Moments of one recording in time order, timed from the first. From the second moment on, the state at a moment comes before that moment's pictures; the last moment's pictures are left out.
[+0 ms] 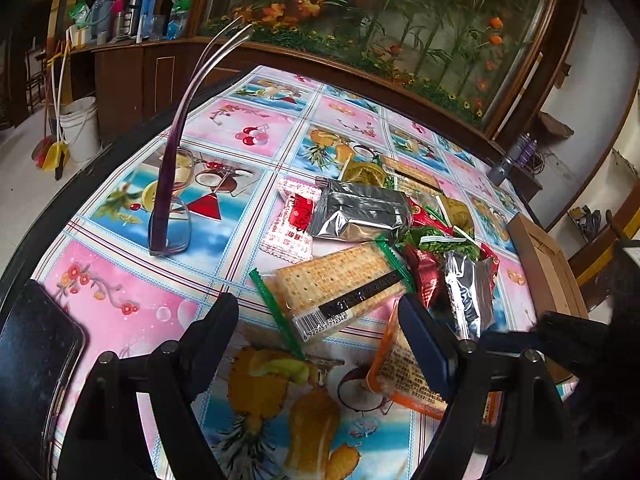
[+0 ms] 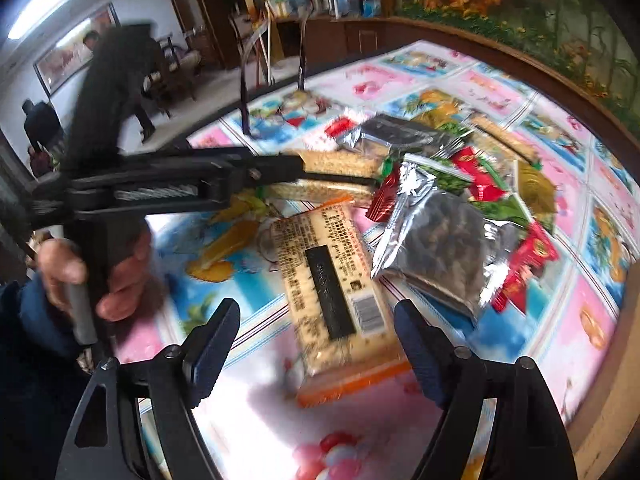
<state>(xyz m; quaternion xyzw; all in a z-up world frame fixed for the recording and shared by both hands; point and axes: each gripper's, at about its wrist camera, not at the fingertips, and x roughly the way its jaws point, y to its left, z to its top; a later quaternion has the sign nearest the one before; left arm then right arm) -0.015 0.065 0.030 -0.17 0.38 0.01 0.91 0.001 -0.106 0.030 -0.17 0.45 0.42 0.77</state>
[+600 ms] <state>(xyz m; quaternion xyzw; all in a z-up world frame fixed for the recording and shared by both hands) -0.008 0.028 0.043 -0.09 0.41 -0.05 0.91 0.042 -0.175 0.016 0.02 0.49 0.34 0.81</state>
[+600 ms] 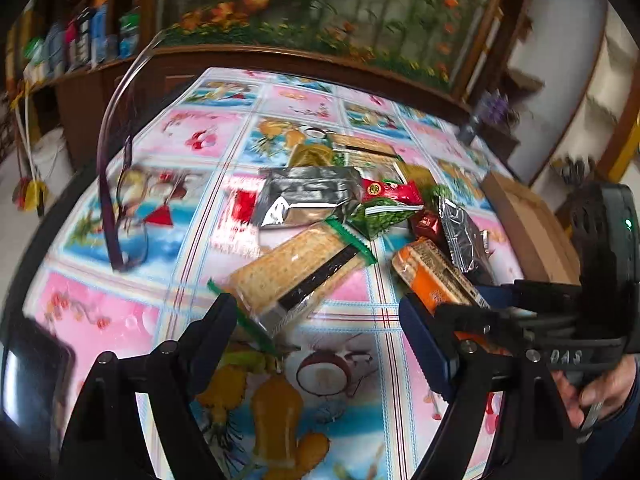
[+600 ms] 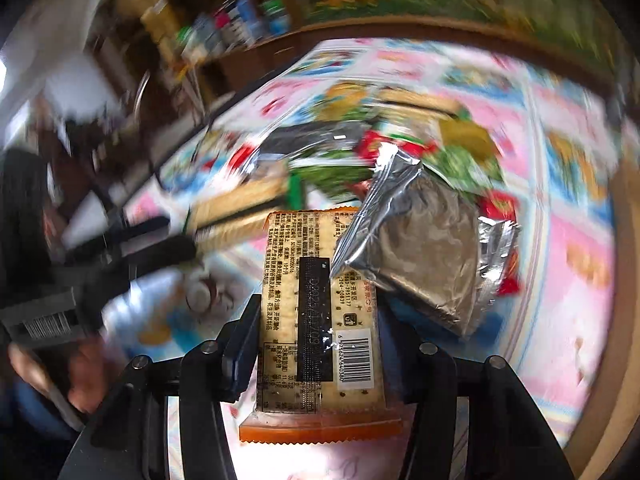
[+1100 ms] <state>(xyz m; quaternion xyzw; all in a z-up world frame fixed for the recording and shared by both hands) 0.051 0.003 0.013 0.08 0.49 -0.06 0.87 0.043 -0.174 0.012 0.02 0.49 0.33 0.81</state>
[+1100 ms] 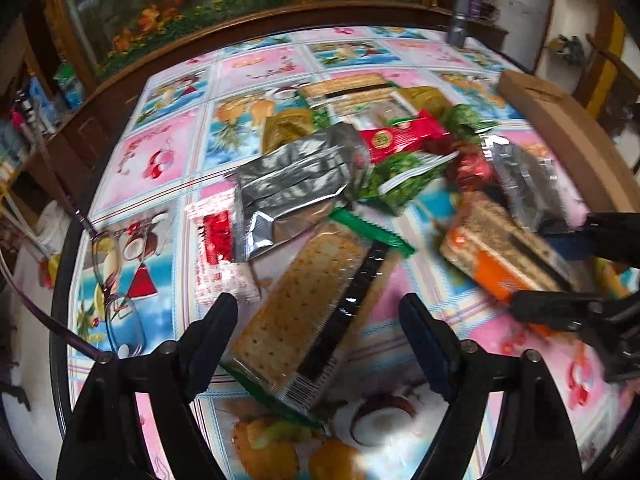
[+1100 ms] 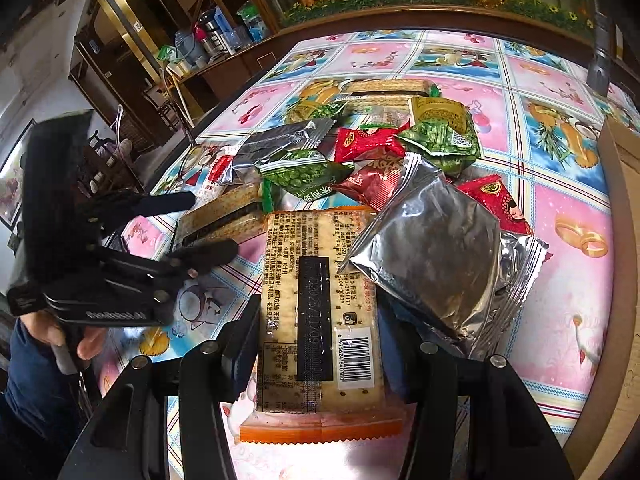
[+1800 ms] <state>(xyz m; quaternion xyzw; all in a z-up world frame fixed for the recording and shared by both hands) 0.031 -0.019 0.013 0.02 0.44 -0.03 0.90 0.022 -0.145 0.011 -0.13 0.45 0.28 0.84</state>
